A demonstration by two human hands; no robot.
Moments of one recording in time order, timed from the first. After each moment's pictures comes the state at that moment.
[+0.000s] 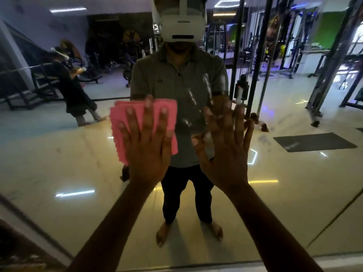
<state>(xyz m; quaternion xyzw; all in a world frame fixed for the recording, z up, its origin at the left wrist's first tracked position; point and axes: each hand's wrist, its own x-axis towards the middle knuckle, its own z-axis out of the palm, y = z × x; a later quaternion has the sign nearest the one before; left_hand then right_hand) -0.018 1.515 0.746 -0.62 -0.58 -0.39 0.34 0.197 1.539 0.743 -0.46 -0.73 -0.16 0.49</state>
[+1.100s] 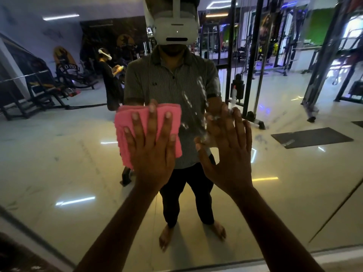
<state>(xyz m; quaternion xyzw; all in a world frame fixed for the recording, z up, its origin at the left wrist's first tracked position) -0.004 1.518 0.745 -0.64 -0.55 -0.41 0.34 0.209 1.536 0.736 -0.40 -0.73 -0.14 0.54</state>
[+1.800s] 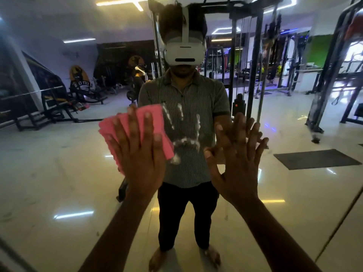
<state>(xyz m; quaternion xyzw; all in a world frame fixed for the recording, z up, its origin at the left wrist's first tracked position) 0.065 1.539 0.782 -0.55 -0.61 -0.47 0.34 0.302 1.566 0.755 -0.44 -0.70 -0.15 0.54</state>
